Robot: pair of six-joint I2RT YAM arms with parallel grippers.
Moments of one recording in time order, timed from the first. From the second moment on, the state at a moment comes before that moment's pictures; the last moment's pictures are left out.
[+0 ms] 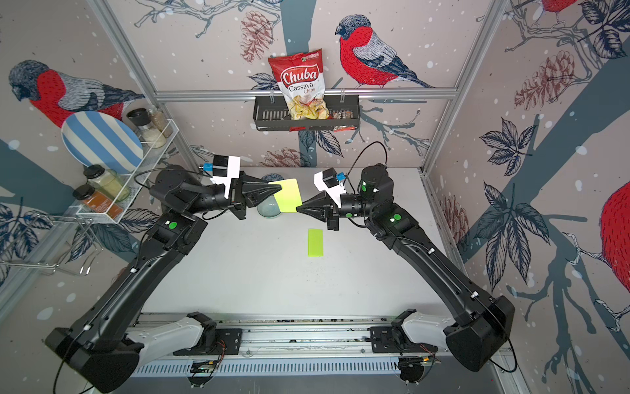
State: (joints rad) left arm -0.44 1.15 1.31 0.13 1.04 -0.07; right arm 0.62 1.23 1.25 -0.10 -1.04 -0.08
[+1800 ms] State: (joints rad) left arm -0.44 1.23 1.14 0.30 0.99 -0.18; right arm 0.51 0.91 0.96 -0.09 -0.31 0.03
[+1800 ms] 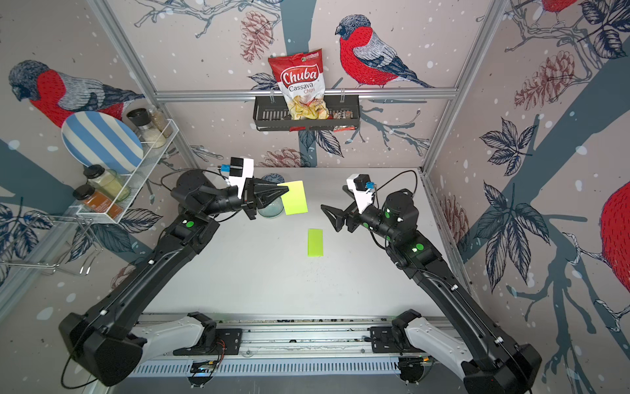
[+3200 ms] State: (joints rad) left arm -0.71 2.14 1.17 0.39 0.41 -0.52; right arm 0.22 0.90 0.93 -0.04 -0.18 0.21
